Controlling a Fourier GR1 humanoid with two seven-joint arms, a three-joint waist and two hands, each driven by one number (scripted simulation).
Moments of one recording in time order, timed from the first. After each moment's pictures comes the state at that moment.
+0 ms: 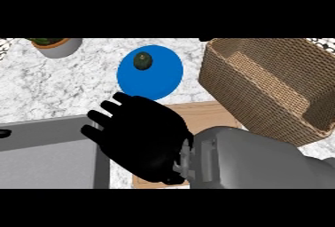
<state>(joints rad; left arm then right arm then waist) 0.27 0.90 0.04 -1.87 0.54 0.24 0.14 -1.08 -0.24 0.75 -1.70 0.38 0.66 0.45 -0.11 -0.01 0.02</state>
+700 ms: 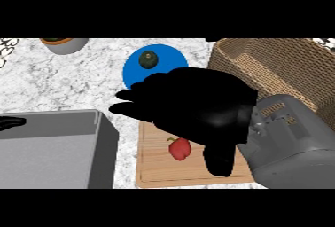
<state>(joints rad) 0.10 0.87 -0.07 -1.71 0.56 0.32 0.11 -1.04 -0.33 0.49 -1.75 0.06 0.86 0.51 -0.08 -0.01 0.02</state>
